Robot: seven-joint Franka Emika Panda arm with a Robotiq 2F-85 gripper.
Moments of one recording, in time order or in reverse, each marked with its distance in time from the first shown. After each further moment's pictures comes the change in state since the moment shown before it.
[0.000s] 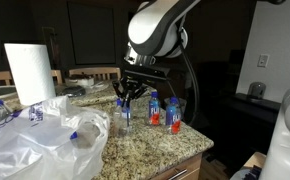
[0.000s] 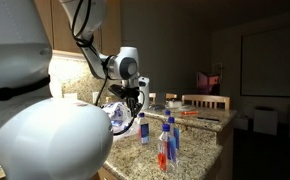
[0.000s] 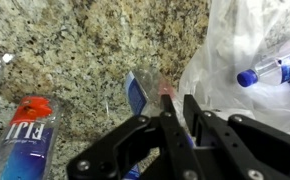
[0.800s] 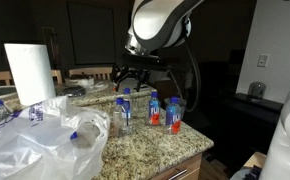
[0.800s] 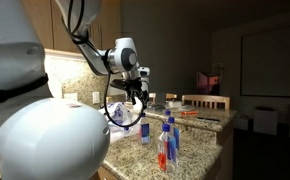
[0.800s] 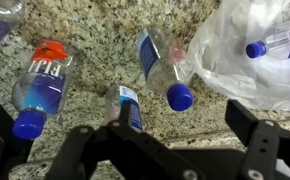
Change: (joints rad) arm -0.090 -0.067 0.058 0.026 -0.168 0.000 0.020
